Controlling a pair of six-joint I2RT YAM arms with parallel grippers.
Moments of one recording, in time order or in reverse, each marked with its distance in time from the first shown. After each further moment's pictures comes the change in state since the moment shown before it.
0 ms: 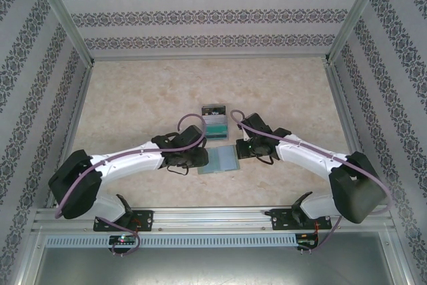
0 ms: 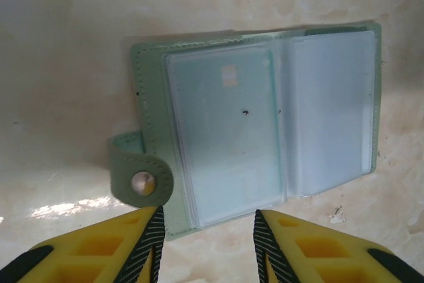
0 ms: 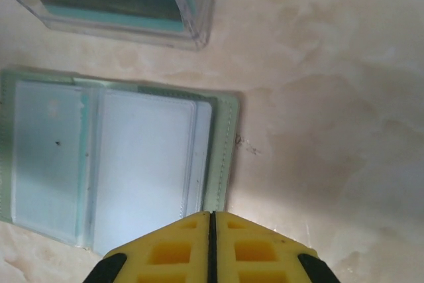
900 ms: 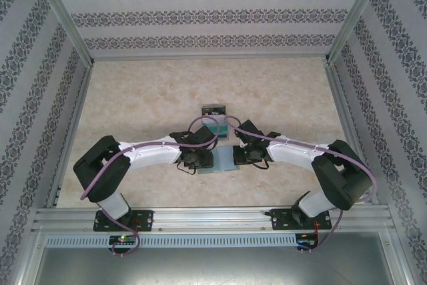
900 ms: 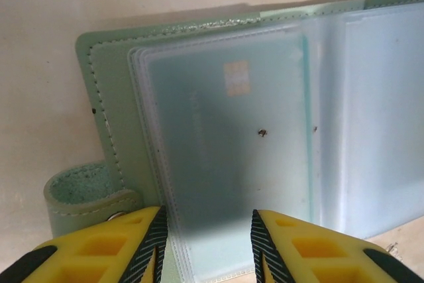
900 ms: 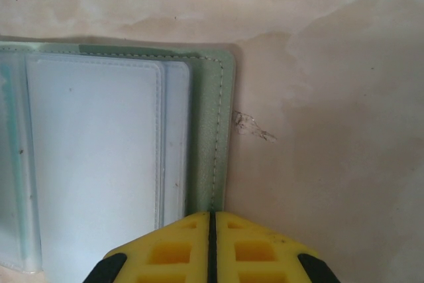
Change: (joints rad) left arm -0.008 0.204 0.084 -0.009 0.024 0.036; right arm 0.031 0.123 -0.039 0.082 -0.014 0.076
